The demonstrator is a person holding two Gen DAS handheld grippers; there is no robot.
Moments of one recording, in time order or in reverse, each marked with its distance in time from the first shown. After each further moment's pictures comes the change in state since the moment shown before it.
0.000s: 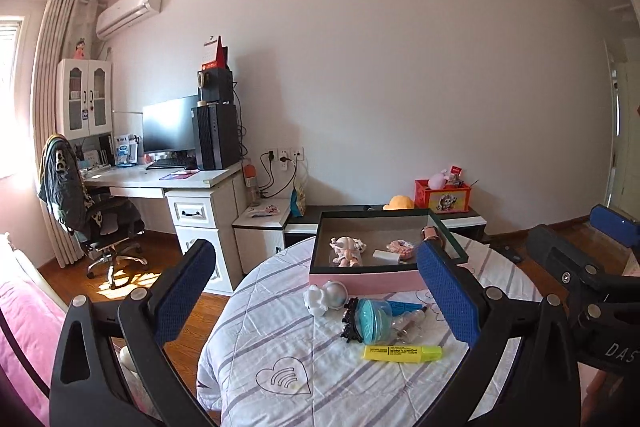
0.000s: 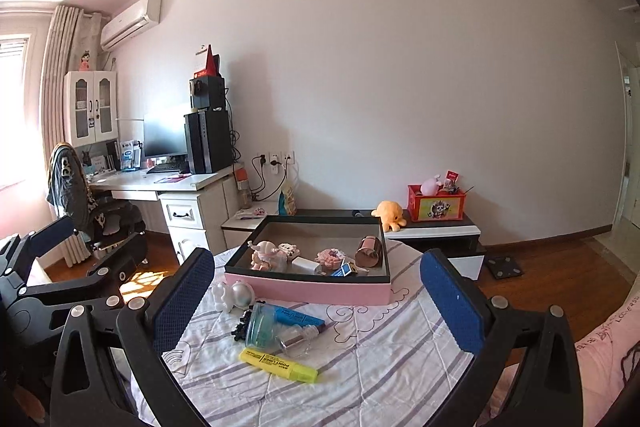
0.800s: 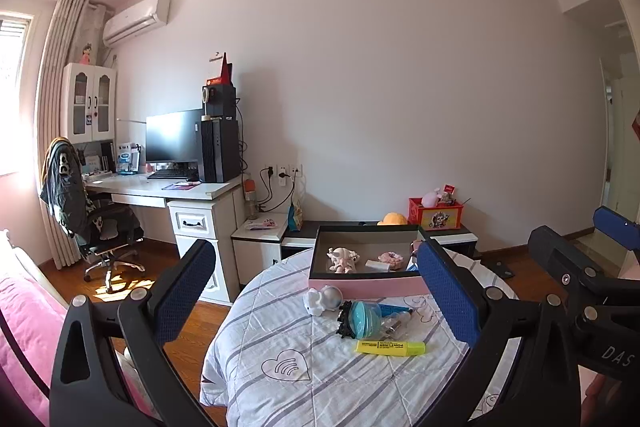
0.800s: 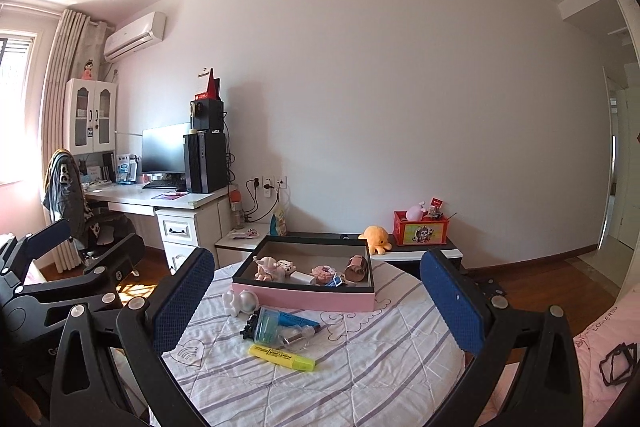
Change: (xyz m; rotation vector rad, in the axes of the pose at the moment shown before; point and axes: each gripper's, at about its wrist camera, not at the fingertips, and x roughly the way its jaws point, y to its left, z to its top) left arm -0.049 0.002 -0.001 -0.018 -0.060 -0.010; right arm -0.060 0.017 0.003 -0.030 -0.071 -0.049
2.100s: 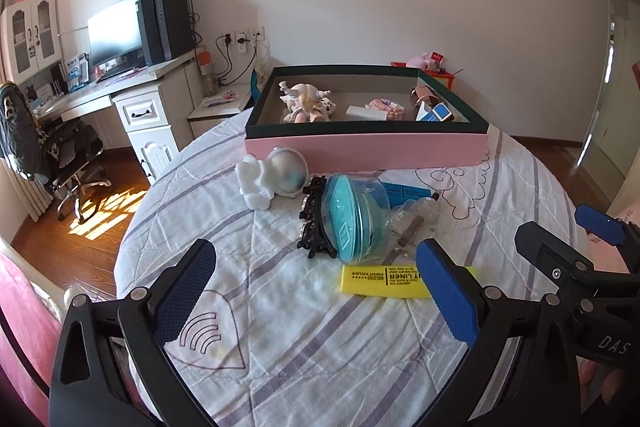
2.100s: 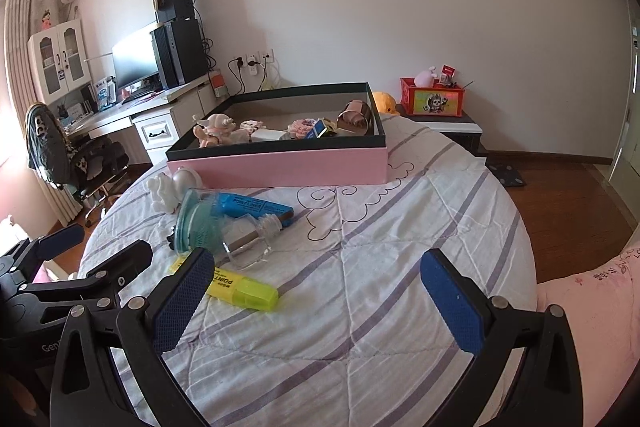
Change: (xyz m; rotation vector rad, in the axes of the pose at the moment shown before) left arm 0.192 -0.037 -0.113 0.066 0.487 -0.106; right arm 0.184 -0.053 -0.123 0.113 0.463 0.027
